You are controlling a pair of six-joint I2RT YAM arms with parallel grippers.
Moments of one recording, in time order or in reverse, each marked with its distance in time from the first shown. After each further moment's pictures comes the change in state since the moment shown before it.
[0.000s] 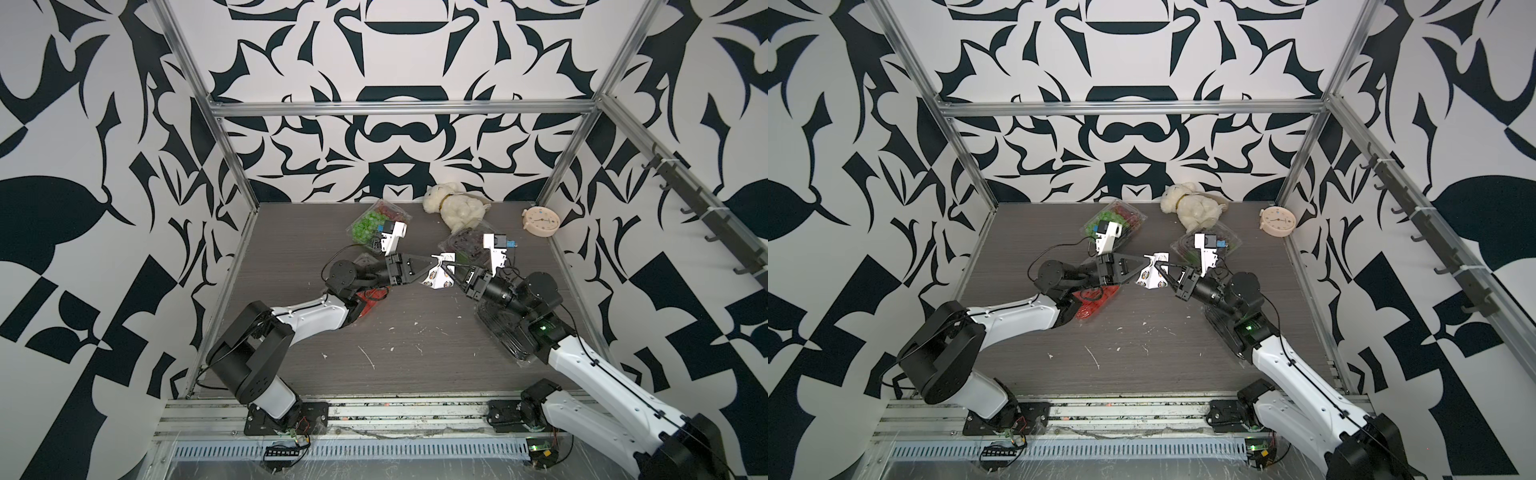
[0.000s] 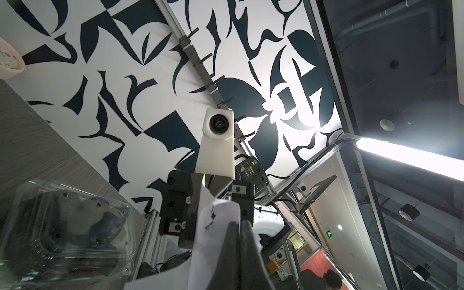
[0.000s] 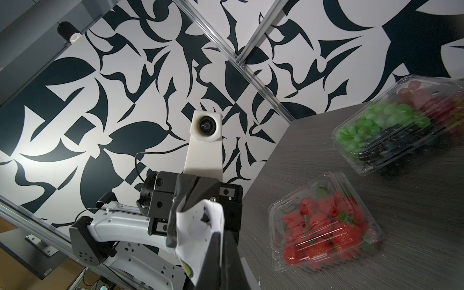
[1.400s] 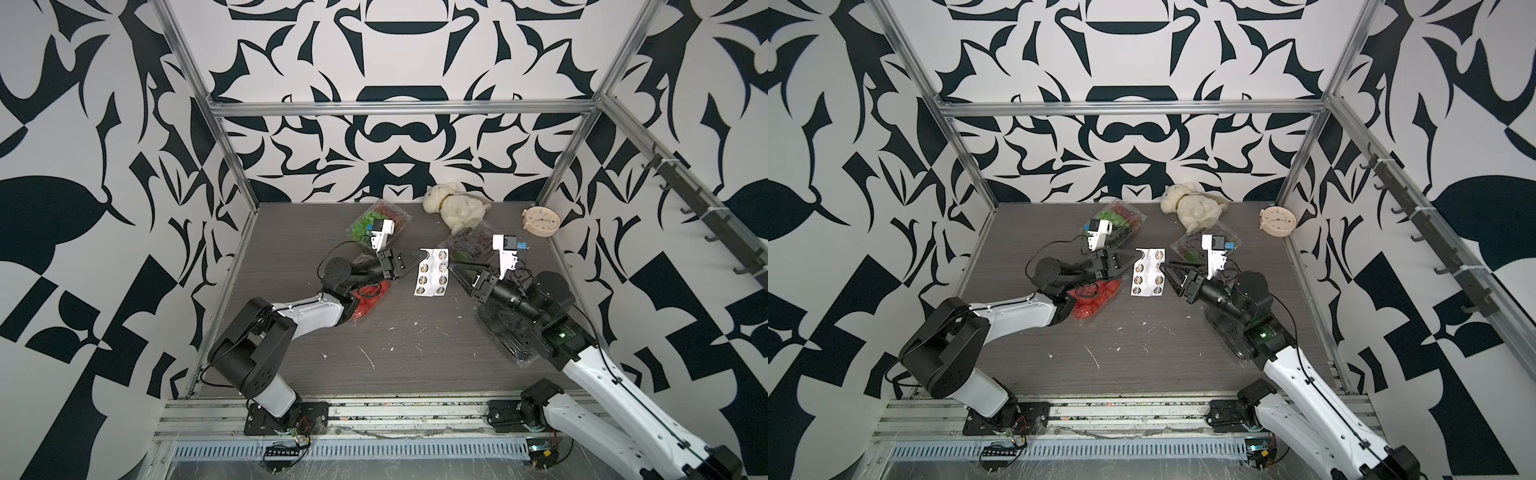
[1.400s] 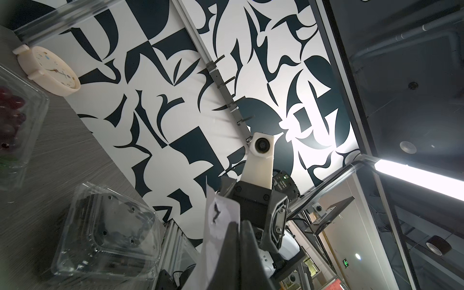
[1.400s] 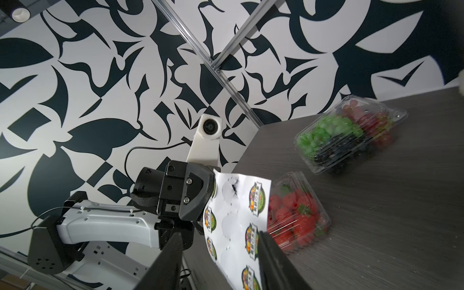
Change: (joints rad) left arm 0.079 0.018 -0.042 -0.003 -0.034 0.013; right arm 0.000 -0.122 0.095 -0.353 0.118 -0.166
